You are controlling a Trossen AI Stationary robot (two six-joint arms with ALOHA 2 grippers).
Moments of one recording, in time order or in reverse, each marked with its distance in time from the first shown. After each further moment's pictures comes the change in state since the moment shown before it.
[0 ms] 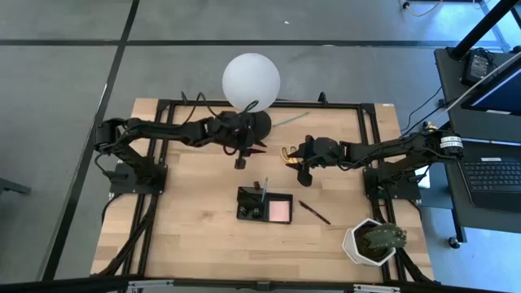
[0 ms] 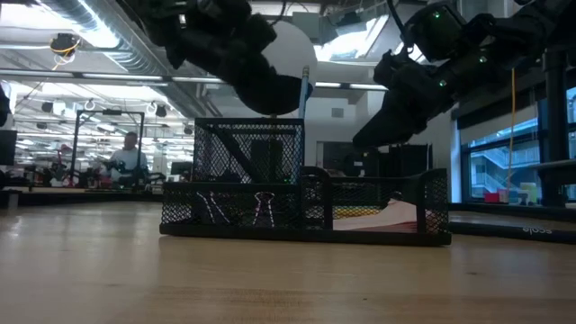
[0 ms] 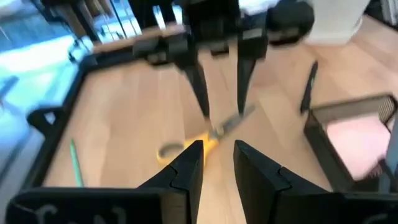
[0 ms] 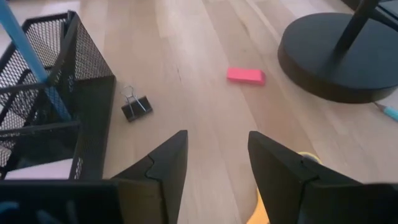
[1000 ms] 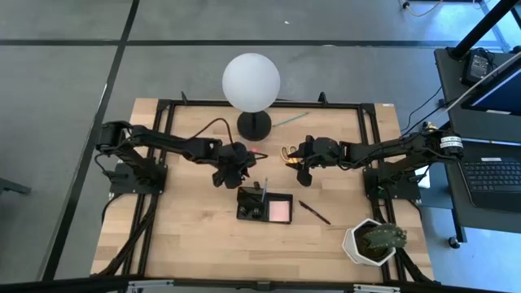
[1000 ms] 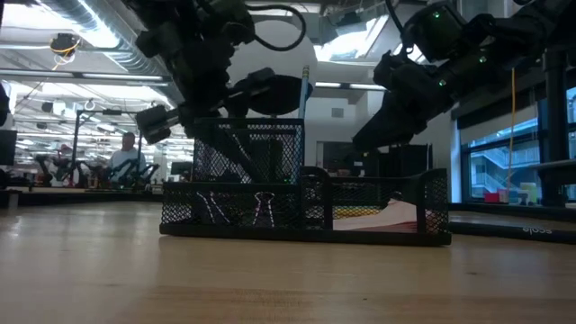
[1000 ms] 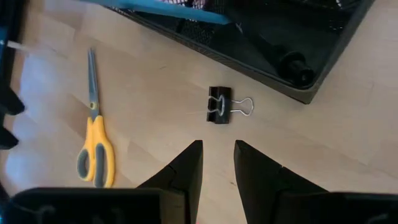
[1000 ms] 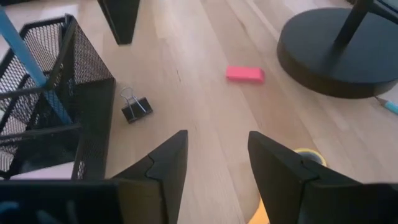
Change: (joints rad) left arm -0.211 0.036 -0.001 -0.446 -0.164 0.886; right arm 0.000 0.001 0.000 0.003 0.003 0.032
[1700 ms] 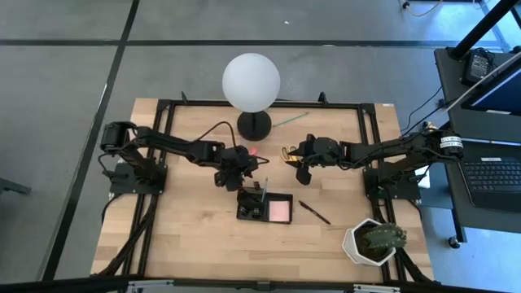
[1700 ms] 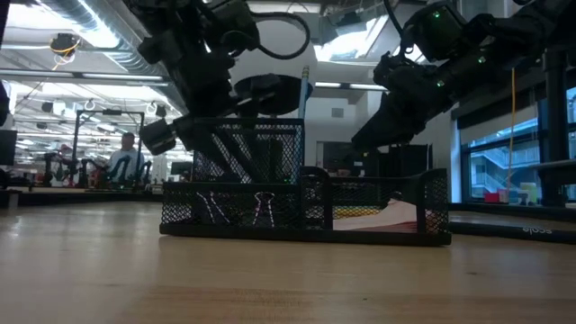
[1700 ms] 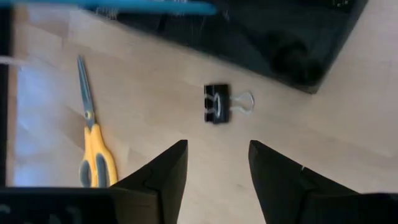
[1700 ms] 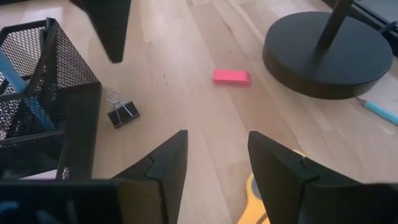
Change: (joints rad) left arm -0.023 0.049 0.001 0.034 -0.035 0.091; right arm 0.000 0.000 0.000 0.002 0.049 0.000
